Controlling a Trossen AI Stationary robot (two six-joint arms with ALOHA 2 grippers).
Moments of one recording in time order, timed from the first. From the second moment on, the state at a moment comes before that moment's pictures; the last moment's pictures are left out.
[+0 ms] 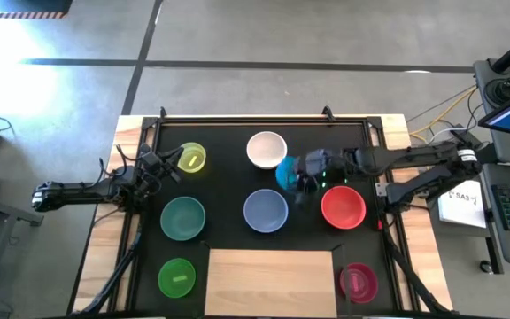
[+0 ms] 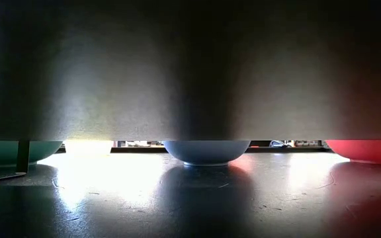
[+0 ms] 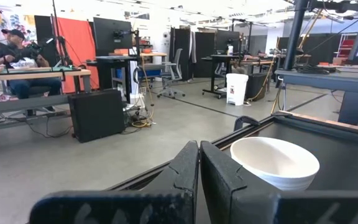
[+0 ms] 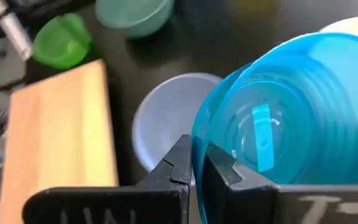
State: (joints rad) left arm 0.07 0.11 0.02 0.19 -0.75 0.04; right arm 0.07 1.35 1.22 -0.63 0.00 0.40
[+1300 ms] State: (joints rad) left arm 0.07 0.11 0.02 0.18 -0.75 0.04; right arm 0.68 1.77 1.34 -0.59 -0.13 0.40
